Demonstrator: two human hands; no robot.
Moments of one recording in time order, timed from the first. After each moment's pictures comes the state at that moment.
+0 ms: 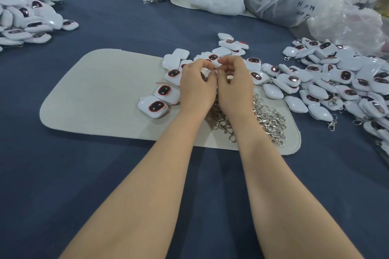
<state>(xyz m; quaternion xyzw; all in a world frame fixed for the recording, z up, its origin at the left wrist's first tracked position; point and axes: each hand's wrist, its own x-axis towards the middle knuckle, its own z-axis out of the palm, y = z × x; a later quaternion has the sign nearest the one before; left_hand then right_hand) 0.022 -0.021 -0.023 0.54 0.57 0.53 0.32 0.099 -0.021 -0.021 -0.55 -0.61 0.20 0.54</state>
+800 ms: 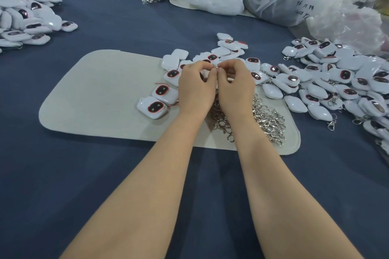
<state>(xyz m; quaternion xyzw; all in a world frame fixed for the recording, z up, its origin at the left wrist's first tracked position) 0.023 -0.022 -0.021 0.54 0.58 0.54 0.28 0.099 -0.020 -0.022 -0.58 -0.58 0.18 0.55</state>
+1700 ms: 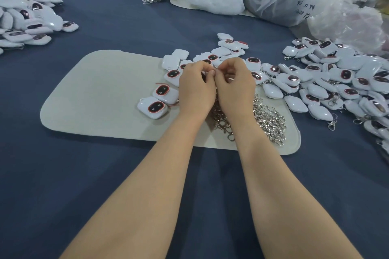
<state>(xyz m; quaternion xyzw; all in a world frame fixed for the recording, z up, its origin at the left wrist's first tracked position) 0.022 -0.024 -0.020 0.55 0.59 0.53 0.27 0.098 -0.023 -0.019 -0.56 -0.59 0.18 0.55</state>
